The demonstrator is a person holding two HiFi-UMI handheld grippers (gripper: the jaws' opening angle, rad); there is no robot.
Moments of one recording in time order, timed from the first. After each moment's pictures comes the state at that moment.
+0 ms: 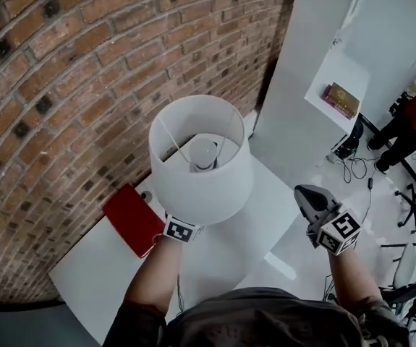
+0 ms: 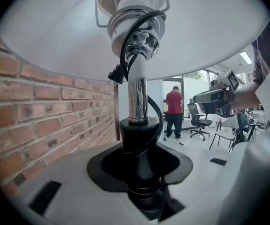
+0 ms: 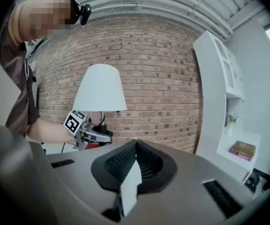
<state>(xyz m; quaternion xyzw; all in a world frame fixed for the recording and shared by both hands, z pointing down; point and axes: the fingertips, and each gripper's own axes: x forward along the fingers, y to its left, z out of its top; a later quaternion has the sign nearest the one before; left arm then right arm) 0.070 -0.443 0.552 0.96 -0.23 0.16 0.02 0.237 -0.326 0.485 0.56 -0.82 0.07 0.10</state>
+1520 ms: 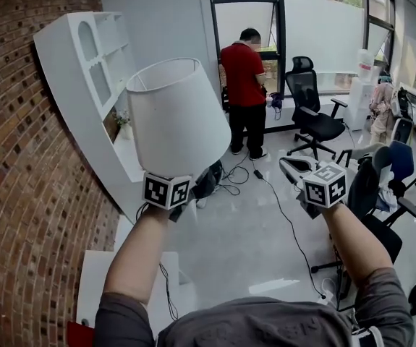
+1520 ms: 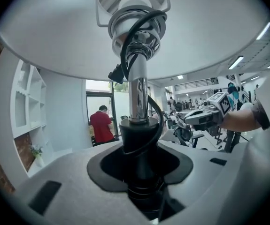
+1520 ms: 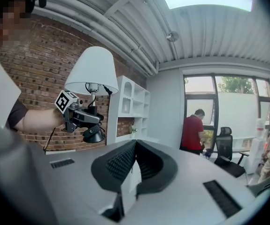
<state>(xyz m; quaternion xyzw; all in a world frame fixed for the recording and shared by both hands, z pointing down) 0.587 -0.069 0.263 0.97 0.18 0.11 -0.08 0.645 0.134 0.276 0.86 -0.51 0.04 0.08</state>
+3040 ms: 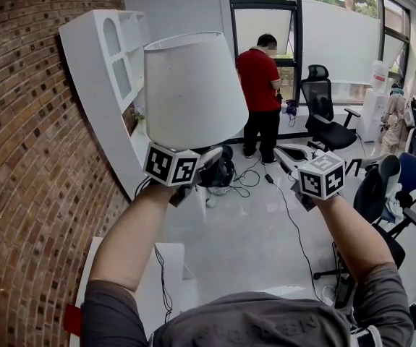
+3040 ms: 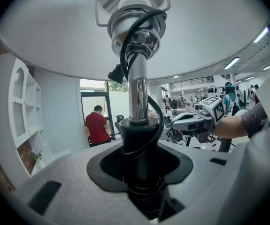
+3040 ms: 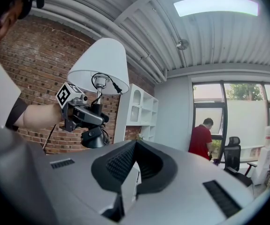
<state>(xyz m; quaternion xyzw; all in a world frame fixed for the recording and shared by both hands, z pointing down) 0.542 -0.037 0.201 0.96 0.21 0.13 -0.09 0.598 0.101 0.220 0.83 -0.55 -0.01 0.08</state>
